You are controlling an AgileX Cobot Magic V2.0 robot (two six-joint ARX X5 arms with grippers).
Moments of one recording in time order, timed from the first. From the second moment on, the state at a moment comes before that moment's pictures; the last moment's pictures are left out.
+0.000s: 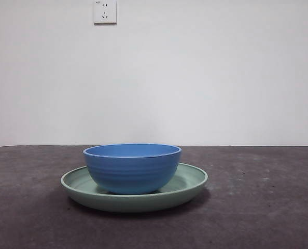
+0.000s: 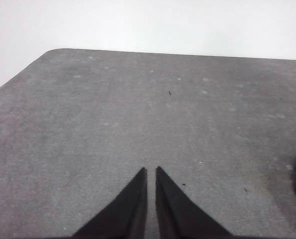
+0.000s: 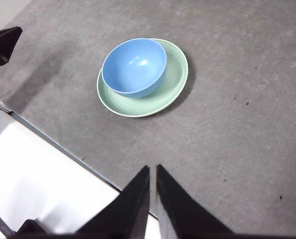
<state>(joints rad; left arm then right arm) -0.01 0.00 0.03 -0.18 0.02 -0.04 0.50 0.56 1.17 -1.29 -0.23 0.18</state>
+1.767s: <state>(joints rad) 0.00 0.00 0.03 -0.18 0.02 -0.04 0.04 0.04 0.07 -0.11 -0.05 -0.06</state>
